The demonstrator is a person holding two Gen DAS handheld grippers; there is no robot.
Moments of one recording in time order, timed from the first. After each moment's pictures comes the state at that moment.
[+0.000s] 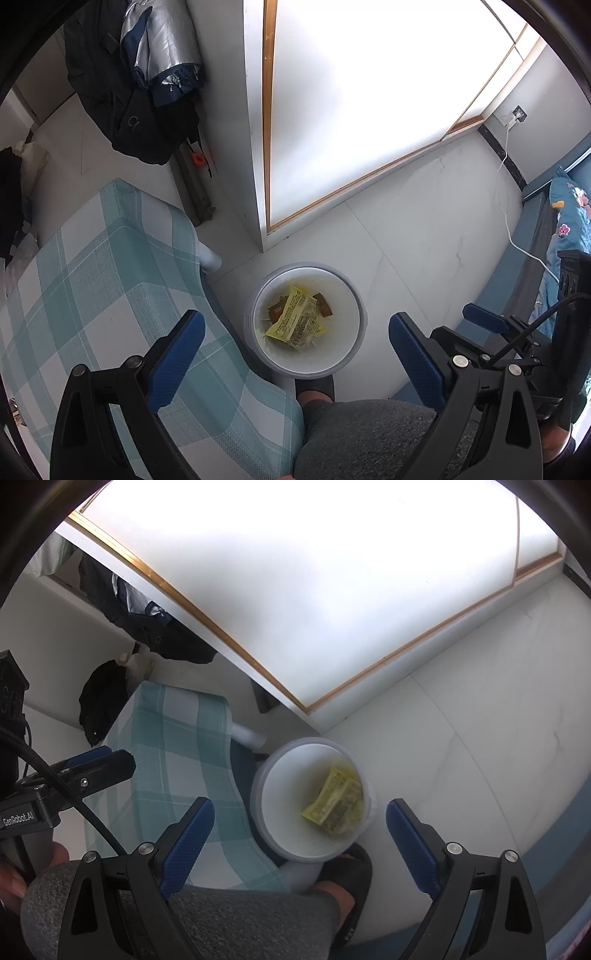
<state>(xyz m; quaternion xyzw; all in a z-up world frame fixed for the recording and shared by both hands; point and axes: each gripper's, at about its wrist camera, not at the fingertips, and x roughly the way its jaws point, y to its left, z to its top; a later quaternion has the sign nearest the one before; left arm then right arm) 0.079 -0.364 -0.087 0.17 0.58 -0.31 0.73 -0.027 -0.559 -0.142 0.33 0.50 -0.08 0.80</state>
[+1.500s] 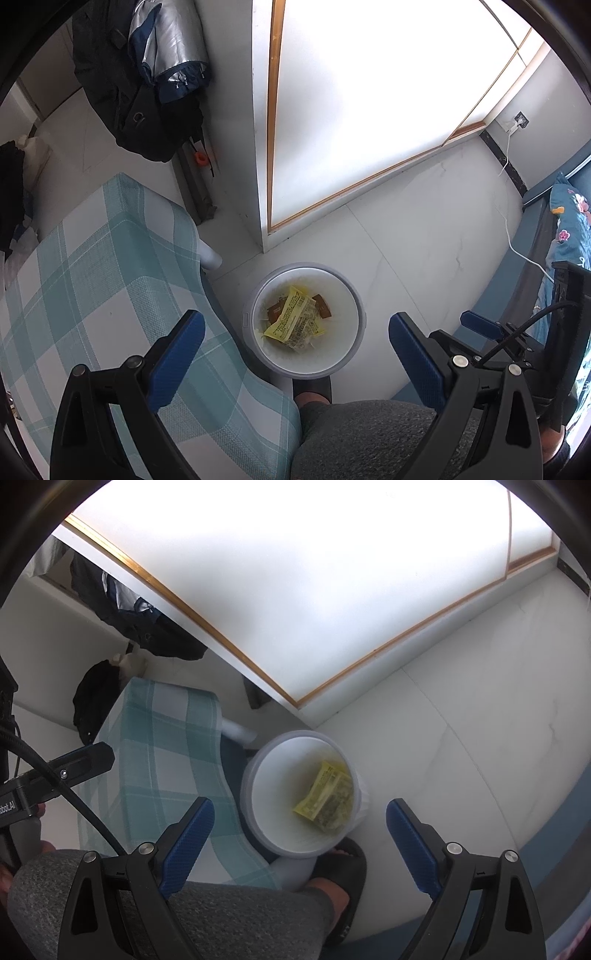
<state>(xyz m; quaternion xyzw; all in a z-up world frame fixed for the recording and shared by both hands) 0.079 -0.361 -0.086 0.16 0.58 -0.31 0.74 -0.033 -0.562 -0.151 0.33 0.51 -0.09 0.79</state>
